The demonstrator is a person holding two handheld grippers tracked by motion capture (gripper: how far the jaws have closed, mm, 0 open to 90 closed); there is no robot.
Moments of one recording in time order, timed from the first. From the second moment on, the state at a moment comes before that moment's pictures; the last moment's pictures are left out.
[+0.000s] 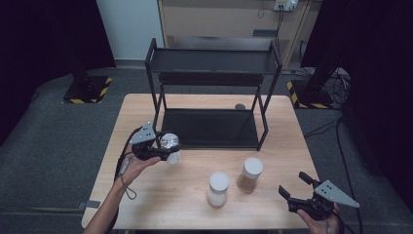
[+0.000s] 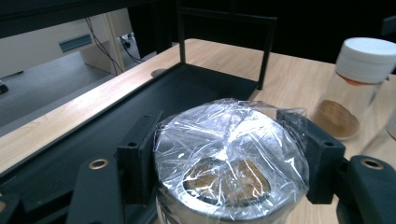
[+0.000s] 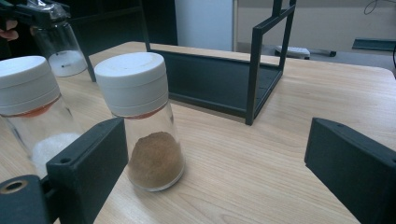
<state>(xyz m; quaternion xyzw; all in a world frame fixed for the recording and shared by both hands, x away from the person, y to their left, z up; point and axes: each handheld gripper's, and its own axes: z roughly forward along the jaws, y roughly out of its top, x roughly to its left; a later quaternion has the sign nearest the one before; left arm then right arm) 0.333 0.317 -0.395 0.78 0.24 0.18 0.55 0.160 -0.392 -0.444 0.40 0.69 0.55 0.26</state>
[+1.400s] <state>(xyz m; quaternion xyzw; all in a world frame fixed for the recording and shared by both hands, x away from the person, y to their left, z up) 0.389 0.240 -0.399 0.74 0.33 0.27 0.52 0.161 -0.395 -0.446 0.40 0.69 0.56 0.25</state>
